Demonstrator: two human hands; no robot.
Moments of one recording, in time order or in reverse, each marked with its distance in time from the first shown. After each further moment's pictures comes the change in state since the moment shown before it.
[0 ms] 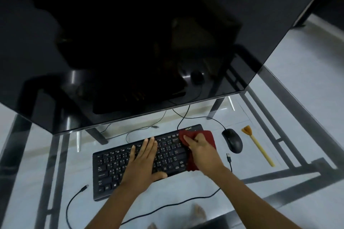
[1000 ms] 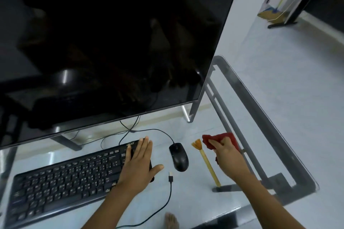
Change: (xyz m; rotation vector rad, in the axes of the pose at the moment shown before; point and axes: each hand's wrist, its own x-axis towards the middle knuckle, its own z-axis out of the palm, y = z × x) left_hand 0.108 0.175 0.021 0.003 0.019 -0.045; right_hand -0.035 0.259 -0.103 -0.090 0.085 0.291
